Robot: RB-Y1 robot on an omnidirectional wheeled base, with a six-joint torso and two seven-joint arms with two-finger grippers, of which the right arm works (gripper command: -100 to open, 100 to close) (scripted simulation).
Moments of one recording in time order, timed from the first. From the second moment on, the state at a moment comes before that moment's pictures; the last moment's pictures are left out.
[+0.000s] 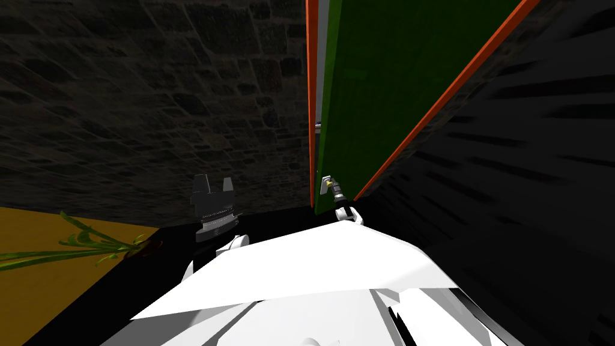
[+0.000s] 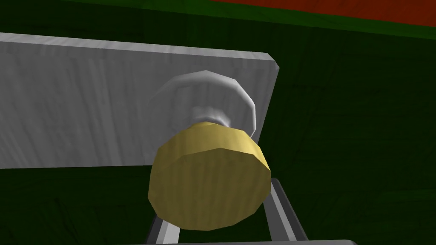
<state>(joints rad) 0.16 -0.17 -0.06 -1.37 -0.02 -0.55 -0.01</state>
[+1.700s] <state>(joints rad) 0.17 -0.16 -0.03 -1.39 -0.10 -0.53 -0.08</state>
